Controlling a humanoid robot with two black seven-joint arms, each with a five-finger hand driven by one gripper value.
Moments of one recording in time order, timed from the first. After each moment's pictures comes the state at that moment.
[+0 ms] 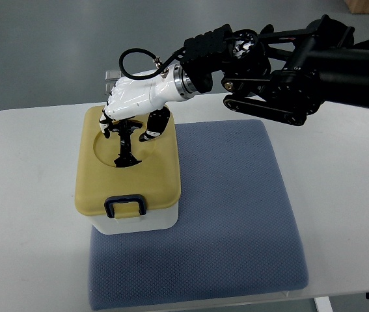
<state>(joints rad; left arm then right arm) 0.06 0.00 -0.08 -0.09 0.02 -0.20 0.17 1.62 -0.08 -0.22 0.92 -1.51 0.06 0.51</state>
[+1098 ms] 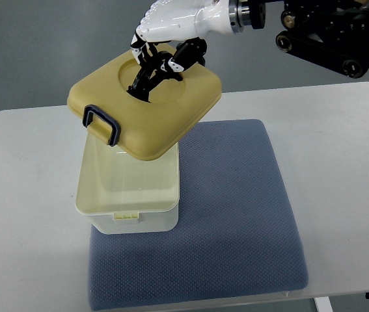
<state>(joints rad) 0.06 0.00 -0.08 -0.09 0.02 -0.20 0.17 1.67 -0.34 -0.10 0.93 -1.43 0.06 0.60</state>
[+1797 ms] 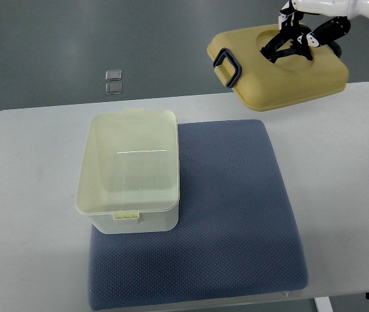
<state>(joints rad) 0.06 0.00 -0.08 -0.09 0.02 -0.20 0.17 1.49 -0.79 -0.10 0.92 -1.43 0.00 0.61</state>
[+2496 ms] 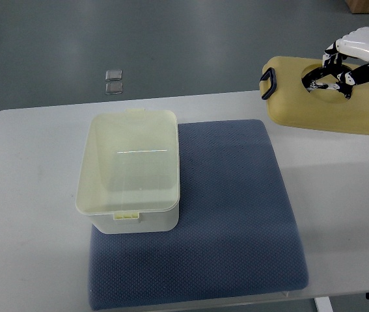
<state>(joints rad) 0.06 0.00 -0.08 -0.09 0.02 -0.20 0.17 1.24 -0.77 -0.10 0.75 -1.40 -0.14 0.61</state>
